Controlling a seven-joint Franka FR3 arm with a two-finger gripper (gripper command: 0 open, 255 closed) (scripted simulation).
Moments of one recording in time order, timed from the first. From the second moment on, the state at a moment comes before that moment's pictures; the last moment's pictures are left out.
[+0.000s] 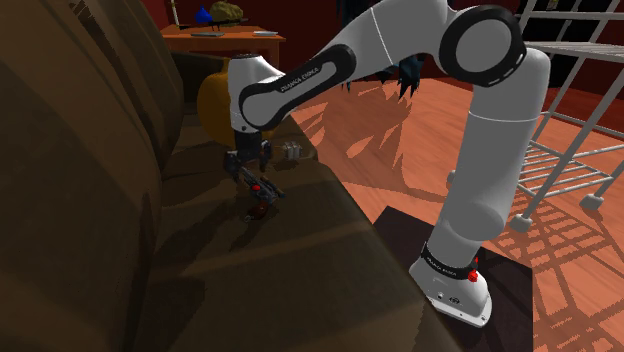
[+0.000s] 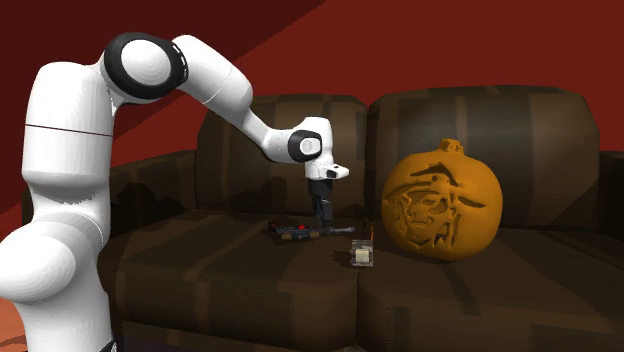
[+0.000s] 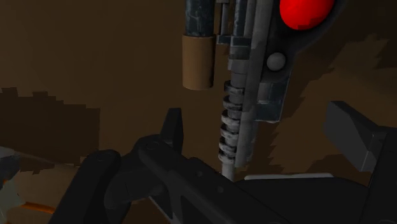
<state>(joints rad) 0.08 0.14 0.25 -1.99 -0.03 2.21 0.49</state>
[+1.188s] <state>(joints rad) 0.08 0.11 0.26 -1.96 -0.02 2.15 0.49</state>
